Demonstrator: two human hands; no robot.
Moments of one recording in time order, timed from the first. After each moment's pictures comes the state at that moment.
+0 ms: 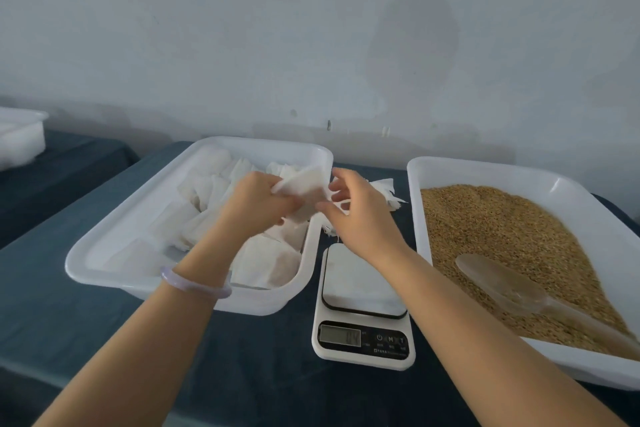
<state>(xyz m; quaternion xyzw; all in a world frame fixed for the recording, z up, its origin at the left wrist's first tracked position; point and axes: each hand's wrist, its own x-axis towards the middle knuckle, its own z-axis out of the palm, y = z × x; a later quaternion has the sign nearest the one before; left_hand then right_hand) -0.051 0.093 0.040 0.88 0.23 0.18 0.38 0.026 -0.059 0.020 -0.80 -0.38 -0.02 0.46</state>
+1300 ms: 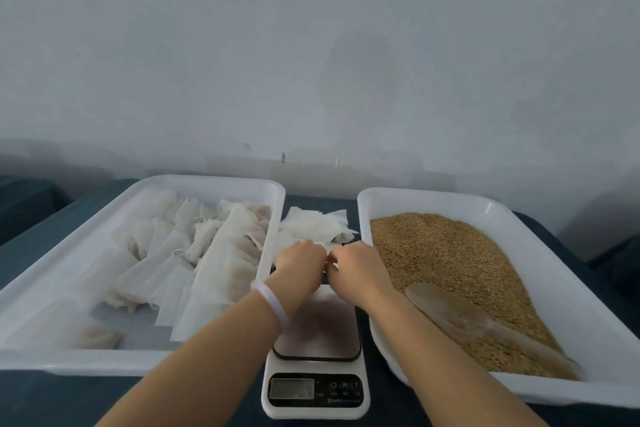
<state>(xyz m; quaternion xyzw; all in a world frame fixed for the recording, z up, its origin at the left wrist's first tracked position) 0.062 0.013 -0.026 1.00 0.09 -0.01 -0.05 0.074 -0.103 -0.009 -0.93 -0.33 -0.07 0.15</state>
